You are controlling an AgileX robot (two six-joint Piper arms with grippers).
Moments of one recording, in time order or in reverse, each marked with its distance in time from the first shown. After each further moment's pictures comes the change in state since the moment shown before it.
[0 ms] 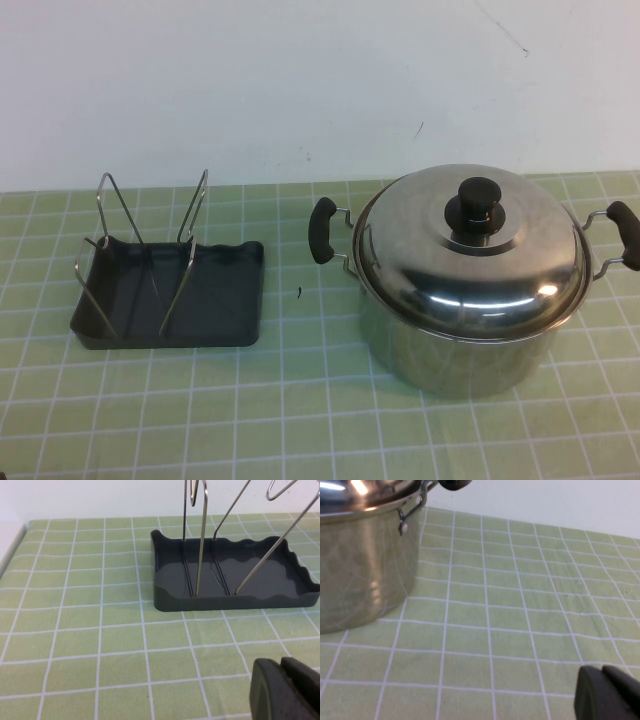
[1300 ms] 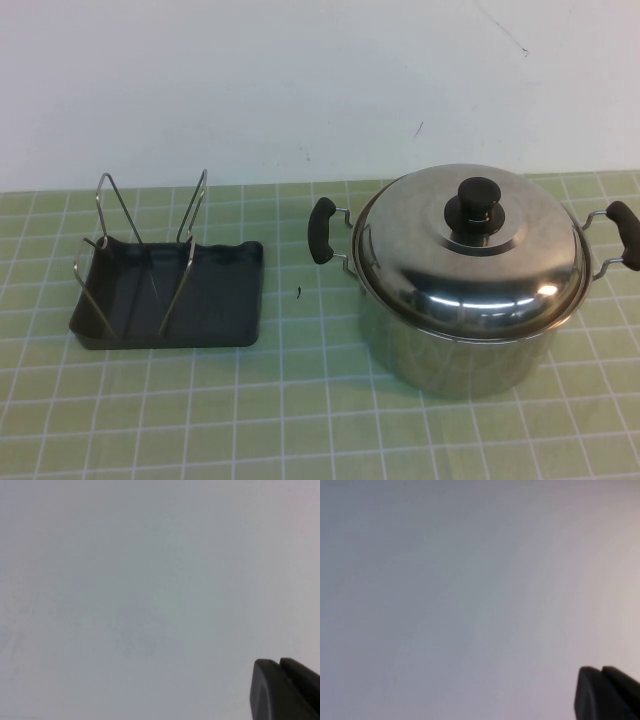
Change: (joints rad) right arm 0.000 0.000 -0.020 0.099 -1.118 -0.094; left arm 0.000 -0.002 0.006 0.046 -1.012 -0.124
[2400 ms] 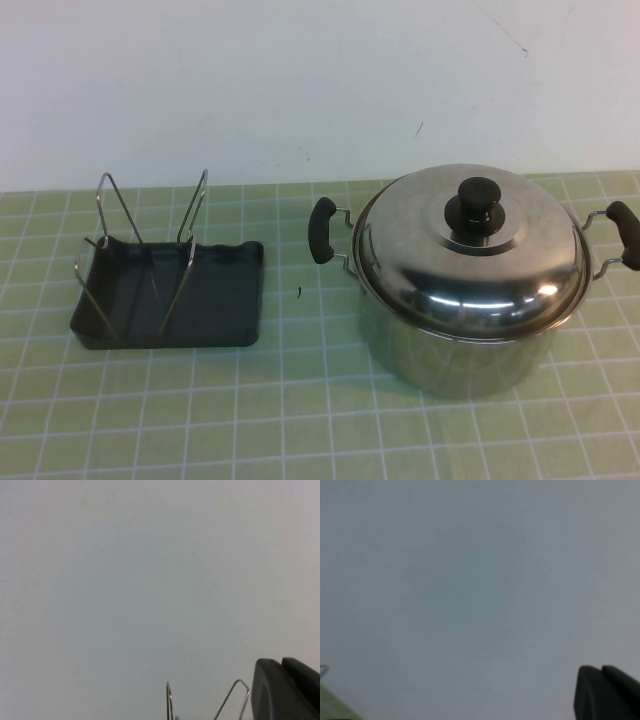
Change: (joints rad) right arm 0.004 1.077 -0.515 -0.813 -0.203 0.459; left arm 0.000 0.182 -0.072 0.344 0.344 -0.280
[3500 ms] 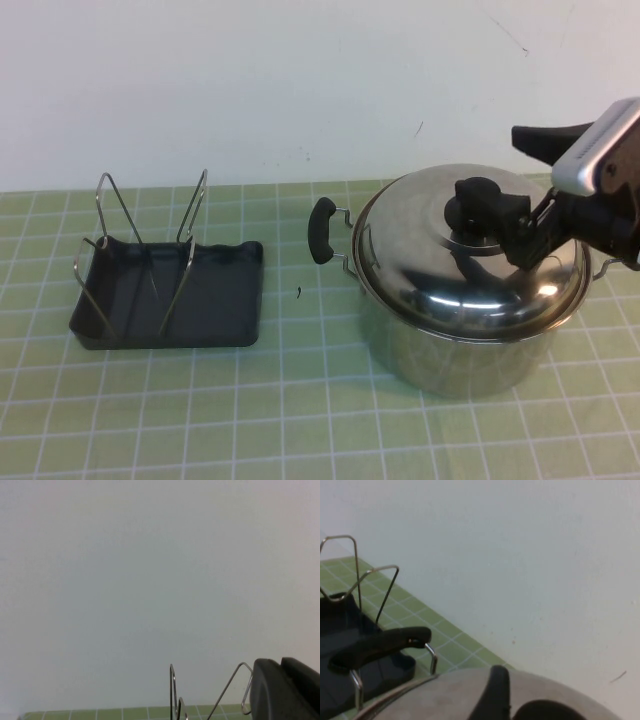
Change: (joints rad) right arm 0.218 0.538 -0.266 -0.039 0.147 0.114; left arm 0.000 0.000 0.000 0.000 0.045 -0.013
